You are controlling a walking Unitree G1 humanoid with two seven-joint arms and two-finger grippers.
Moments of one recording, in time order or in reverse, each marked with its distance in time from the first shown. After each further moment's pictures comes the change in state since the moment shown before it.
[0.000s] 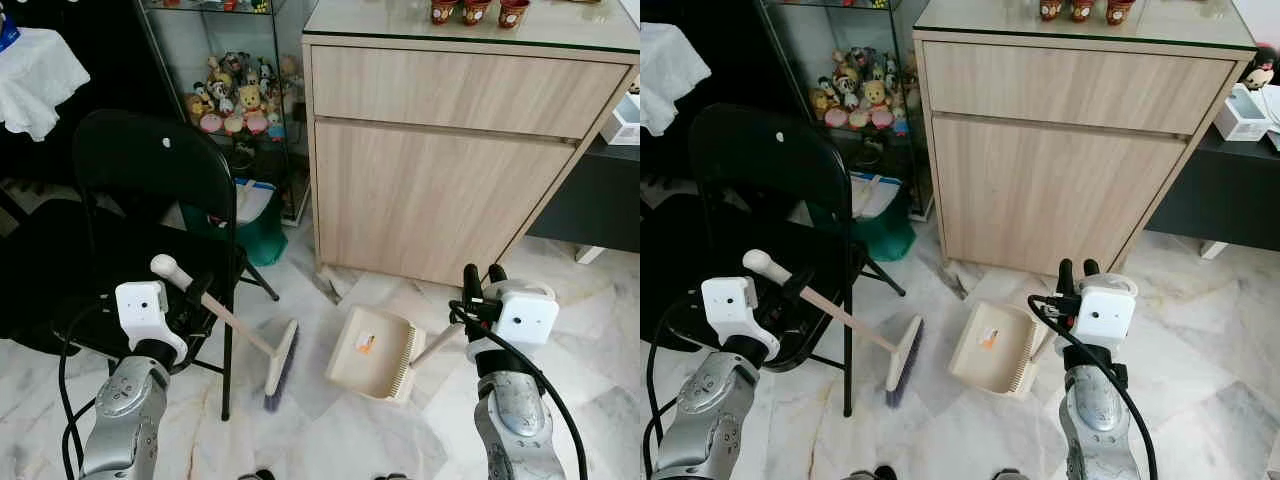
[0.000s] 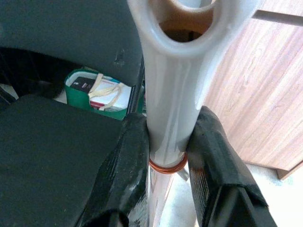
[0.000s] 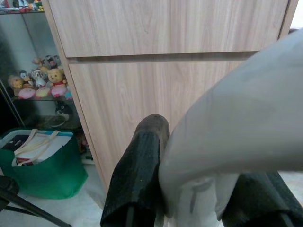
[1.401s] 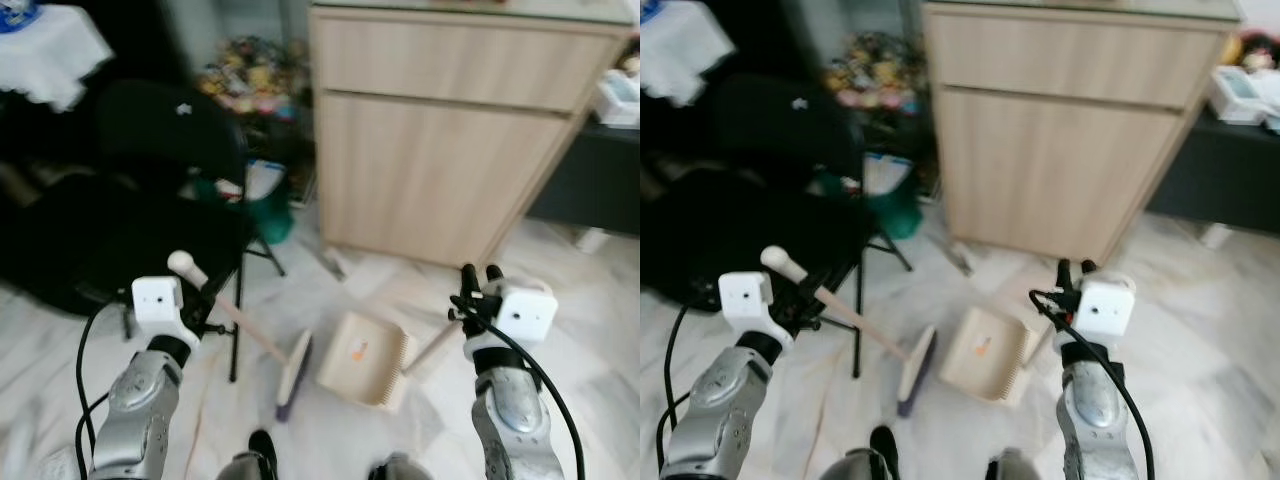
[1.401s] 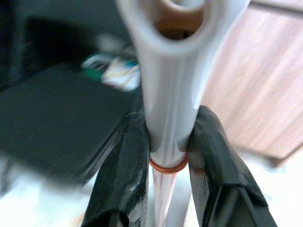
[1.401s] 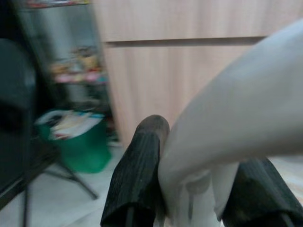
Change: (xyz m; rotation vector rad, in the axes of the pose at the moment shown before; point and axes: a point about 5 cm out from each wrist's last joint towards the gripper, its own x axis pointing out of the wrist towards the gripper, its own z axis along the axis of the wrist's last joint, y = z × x) left arm 0.001 -0.014 0.001 -0.035 0.017 -0.034; right arm 0.009 0.004 0.010 0.005 -0.008 0.014
